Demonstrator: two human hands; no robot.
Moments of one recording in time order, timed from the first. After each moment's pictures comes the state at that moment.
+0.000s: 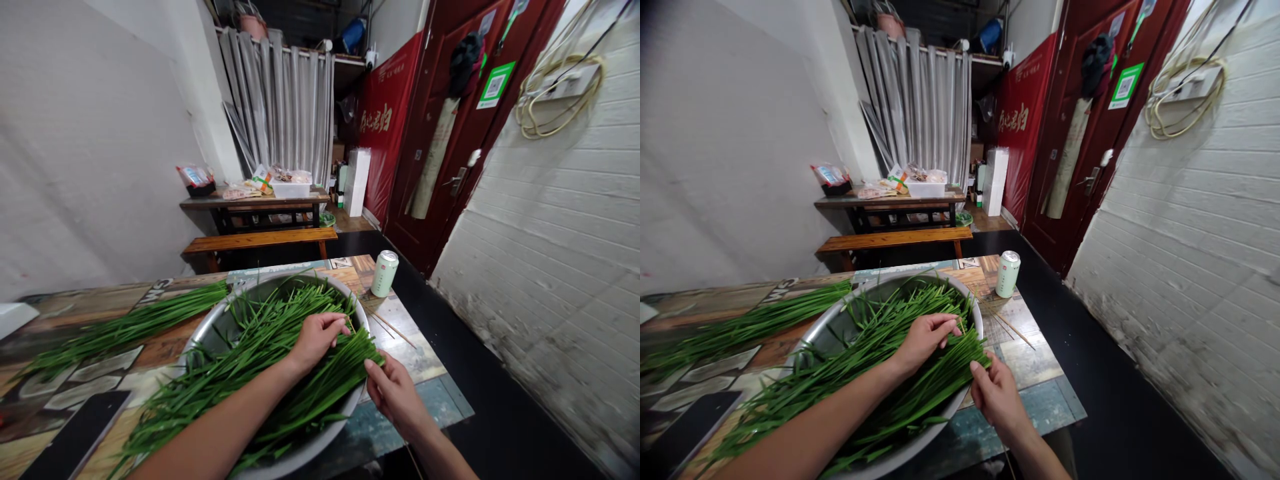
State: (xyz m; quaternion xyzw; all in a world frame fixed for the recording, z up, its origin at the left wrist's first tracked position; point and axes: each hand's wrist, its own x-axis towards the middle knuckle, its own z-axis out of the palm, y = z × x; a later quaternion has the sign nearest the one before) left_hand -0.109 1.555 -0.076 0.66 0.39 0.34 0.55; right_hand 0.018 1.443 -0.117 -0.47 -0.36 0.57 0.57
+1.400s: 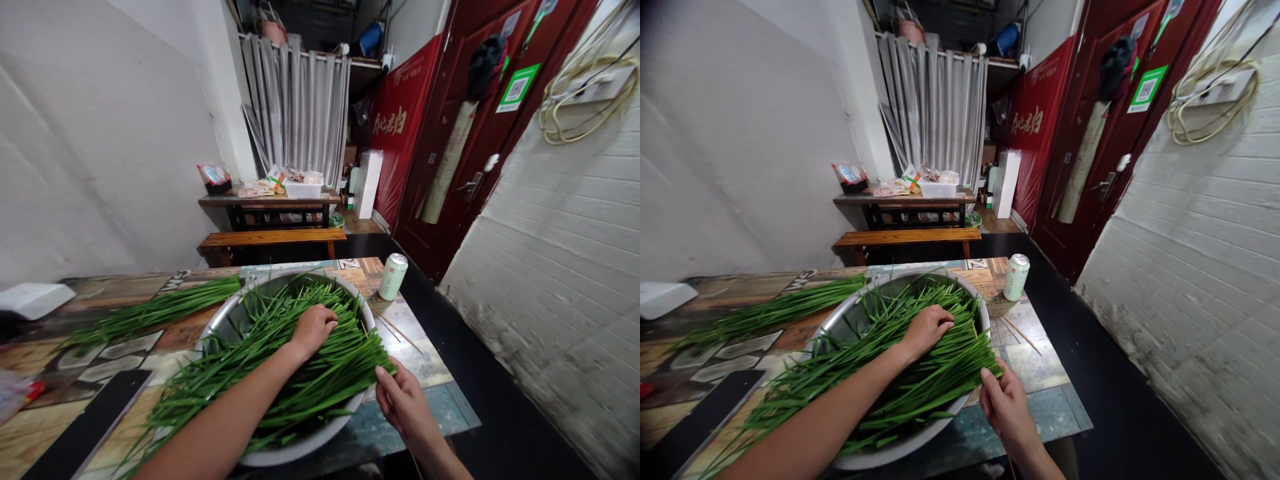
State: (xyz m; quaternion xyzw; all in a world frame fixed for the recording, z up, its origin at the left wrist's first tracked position) left_hand -0.136 1.584 -0.092 0.87 0.43 0.21 0.15; right_hand 0.017 1.427 -0.118 -0.46 -0.34 0.58 0.58
